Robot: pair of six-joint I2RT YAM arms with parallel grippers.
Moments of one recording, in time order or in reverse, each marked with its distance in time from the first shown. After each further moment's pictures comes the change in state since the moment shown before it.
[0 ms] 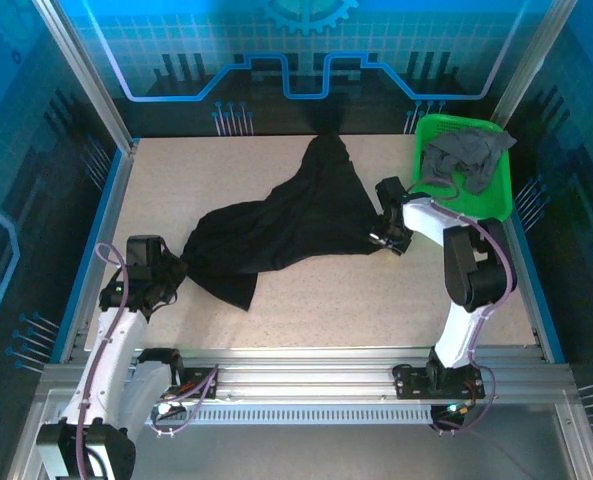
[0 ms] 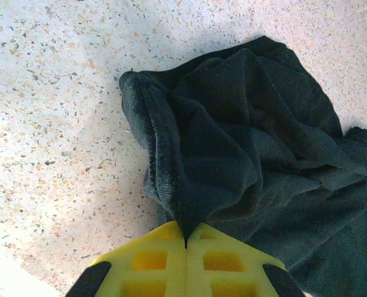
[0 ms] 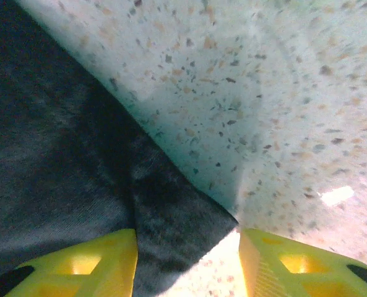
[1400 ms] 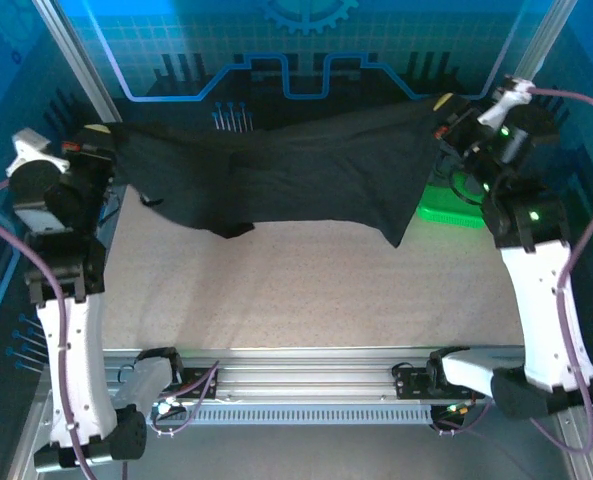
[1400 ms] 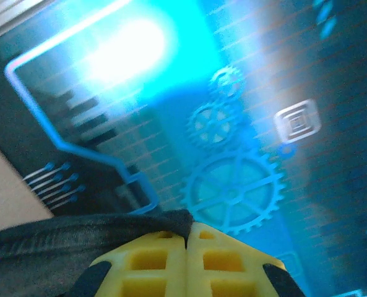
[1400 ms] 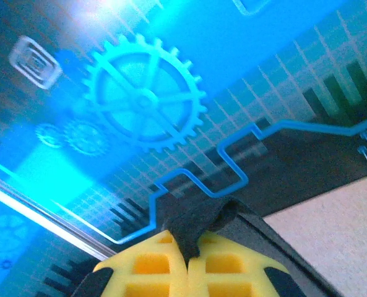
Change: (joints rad) left arm 0.149 0.138 0.835 0.291 0.041 -0.140; right arm -0.062 -0.727 0.487 0.143 -0.061 -0.097
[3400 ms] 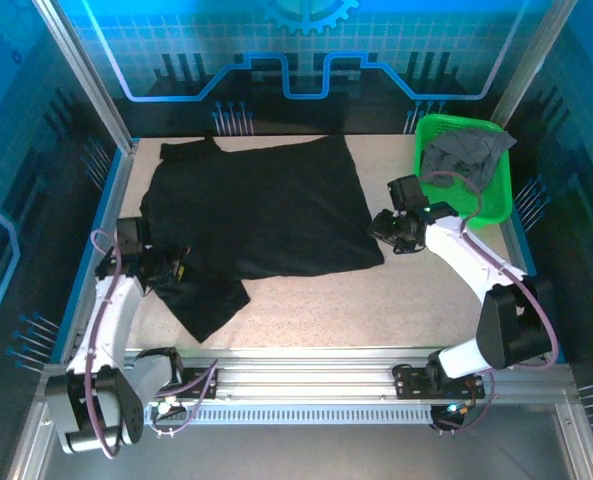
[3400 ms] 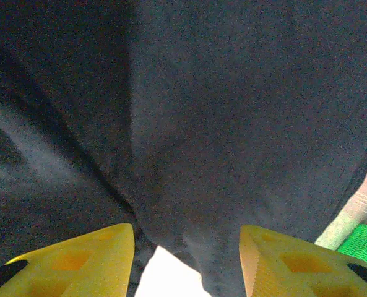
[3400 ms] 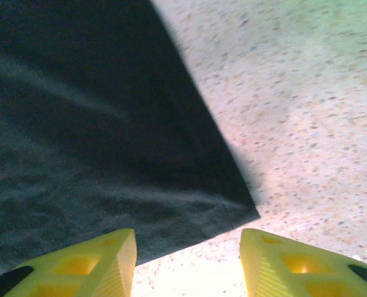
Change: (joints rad) left arm -0.010 0.079 -0.755 -0.251 0.208 0.044; right arm 0.126 0.305 -0.616 -0.149 -0.002 0.010
